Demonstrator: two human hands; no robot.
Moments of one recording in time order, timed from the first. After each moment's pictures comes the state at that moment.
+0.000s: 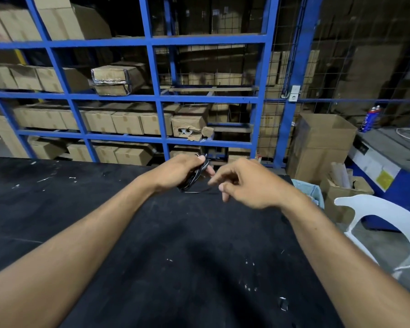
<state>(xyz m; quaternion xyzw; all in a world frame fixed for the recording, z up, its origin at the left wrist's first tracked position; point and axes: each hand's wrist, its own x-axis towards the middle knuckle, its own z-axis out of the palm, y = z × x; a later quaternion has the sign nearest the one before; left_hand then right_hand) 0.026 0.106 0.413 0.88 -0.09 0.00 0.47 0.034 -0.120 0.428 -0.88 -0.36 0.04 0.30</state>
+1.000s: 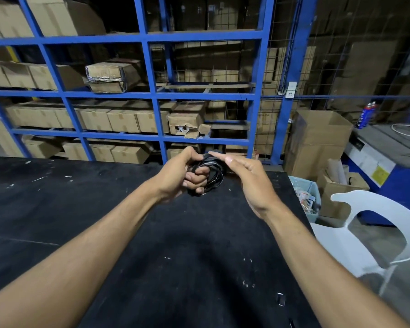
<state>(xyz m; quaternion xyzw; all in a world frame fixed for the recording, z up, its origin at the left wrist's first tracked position) 0.017 0.079 0.405 0.62 -0.10 -0.15 0.76 0.049 -0.113 0.380 -0.67 -0.29 0.02 0.68</state>
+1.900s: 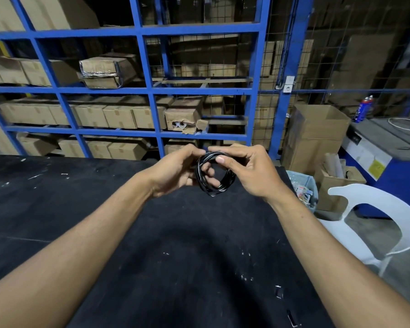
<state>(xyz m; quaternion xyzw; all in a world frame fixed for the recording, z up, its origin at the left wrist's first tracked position) 0.016 0.084 0.409 0.69 -0.09 -0.13 0.71 0.060 -0.124 0.390 -0.73 -0.35 -0.08 0.58</state>
